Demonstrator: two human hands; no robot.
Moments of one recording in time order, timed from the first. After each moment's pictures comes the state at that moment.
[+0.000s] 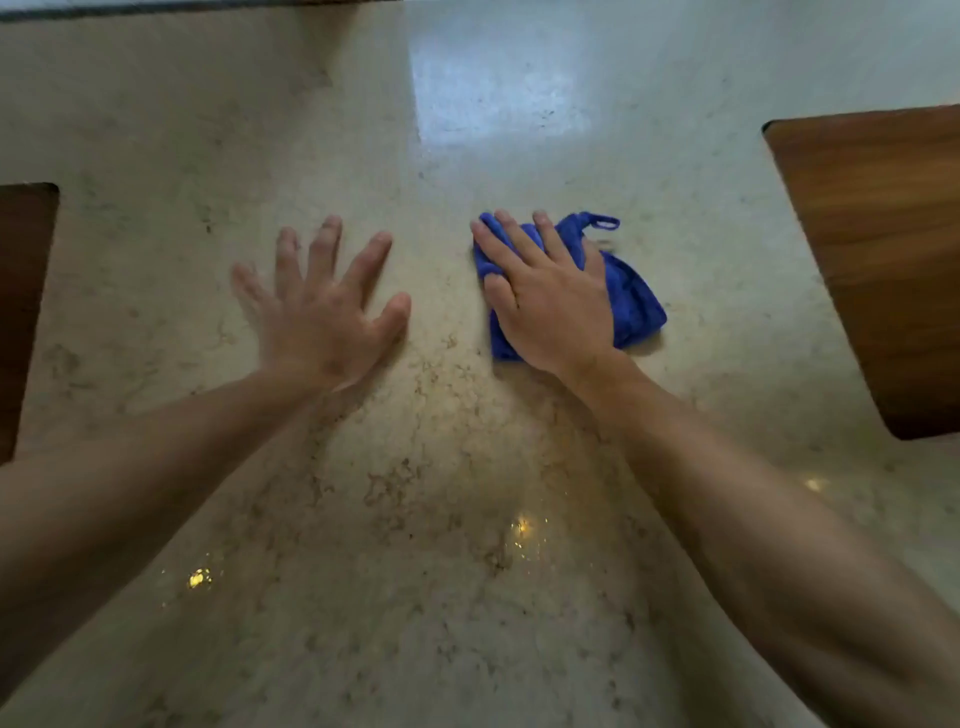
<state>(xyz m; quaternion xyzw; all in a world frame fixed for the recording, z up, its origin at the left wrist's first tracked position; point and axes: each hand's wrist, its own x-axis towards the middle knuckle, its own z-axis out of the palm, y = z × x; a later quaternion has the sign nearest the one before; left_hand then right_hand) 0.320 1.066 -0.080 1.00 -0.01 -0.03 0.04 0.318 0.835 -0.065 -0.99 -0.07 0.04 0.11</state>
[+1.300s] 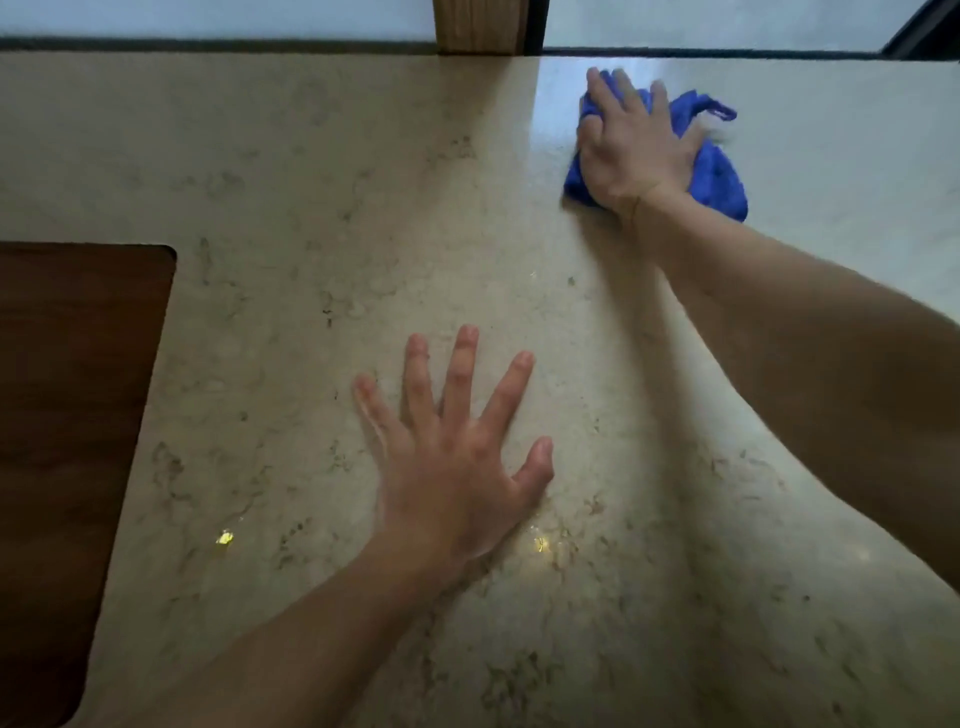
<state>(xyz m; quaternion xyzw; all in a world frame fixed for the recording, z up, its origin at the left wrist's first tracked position) 0.305 1.056 -0.088 1.00 -0.04 0.01 0.05 0.587 0.894 -0.061 -0.99 0.03 0.04 0.12</state>
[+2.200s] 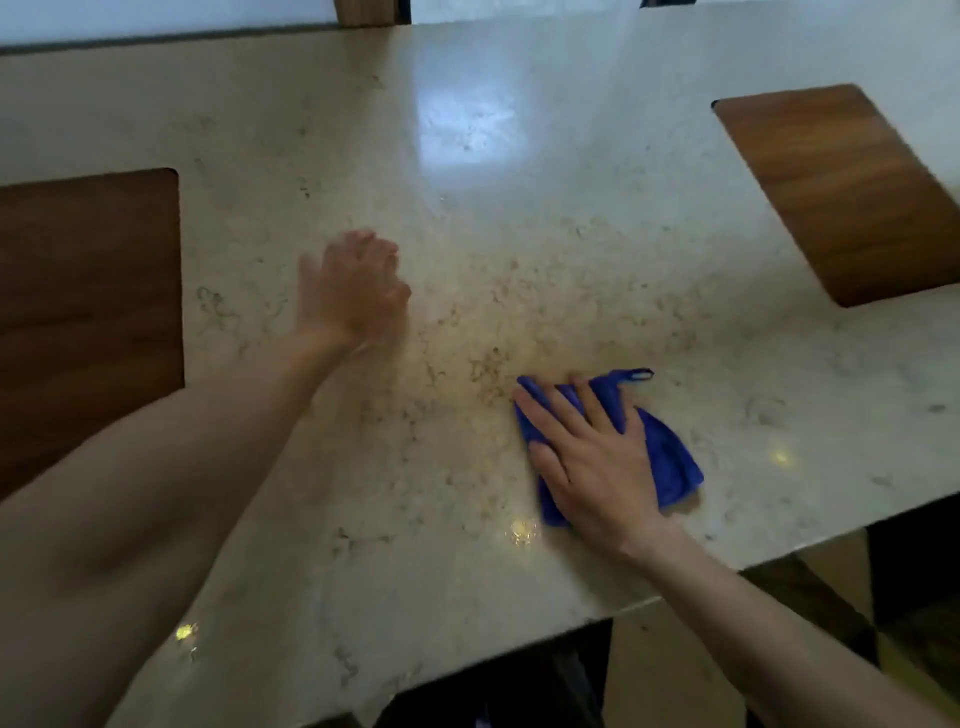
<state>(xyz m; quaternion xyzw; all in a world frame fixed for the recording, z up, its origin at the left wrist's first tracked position) 0.268 1.139 -0.055 0.99 -0.11 -0.04 0.11 0.048 0.902 -0.063 -0.99 -0.04 0.04 0.08</state>
